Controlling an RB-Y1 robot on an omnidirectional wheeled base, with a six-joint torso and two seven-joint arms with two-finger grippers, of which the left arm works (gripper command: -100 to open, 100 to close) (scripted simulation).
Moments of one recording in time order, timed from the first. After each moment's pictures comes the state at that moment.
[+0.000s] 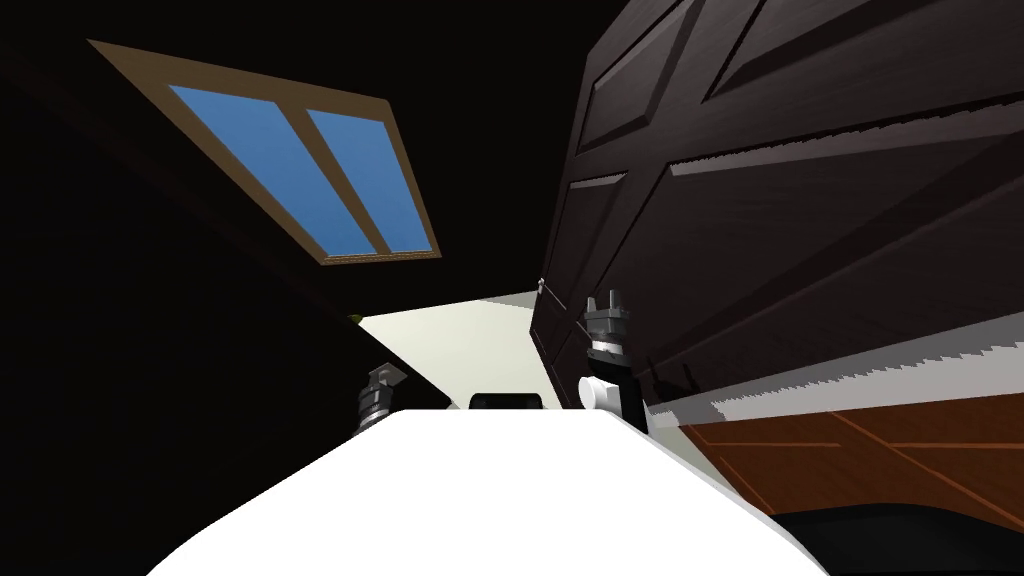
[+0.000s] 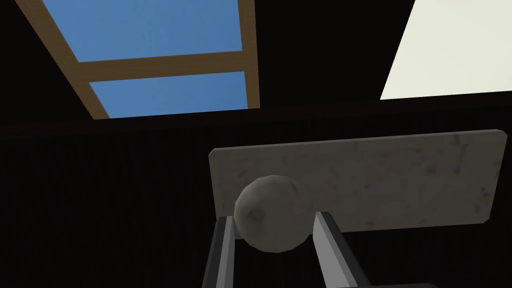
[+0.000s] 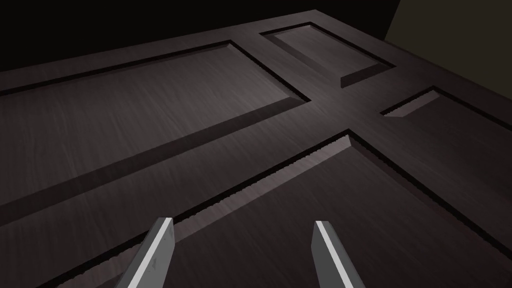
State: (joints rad) arm 0.20 -0.01 0.82 -0.90 -0.28 -0.86 0.29
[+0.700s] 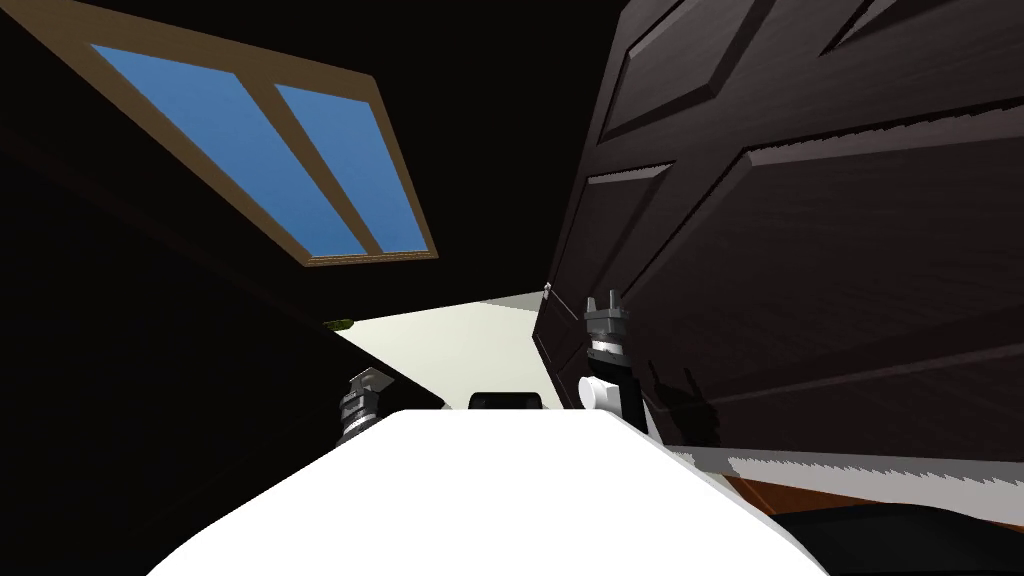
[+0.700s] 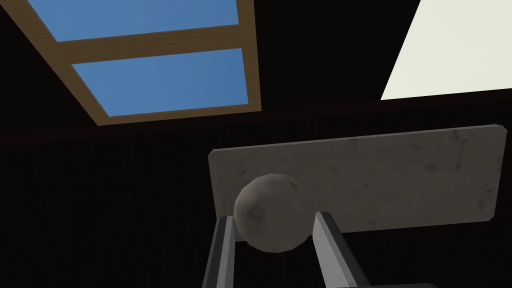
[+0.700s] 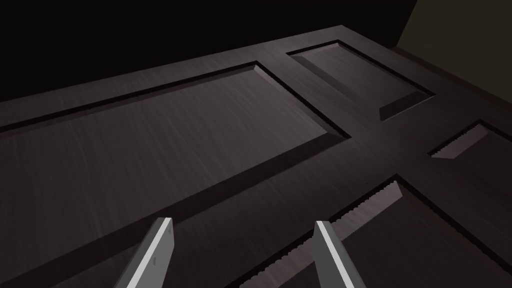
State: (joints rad) arm 0.19 0.02 0.85 -0.89 -0.19 -0.84 0.24
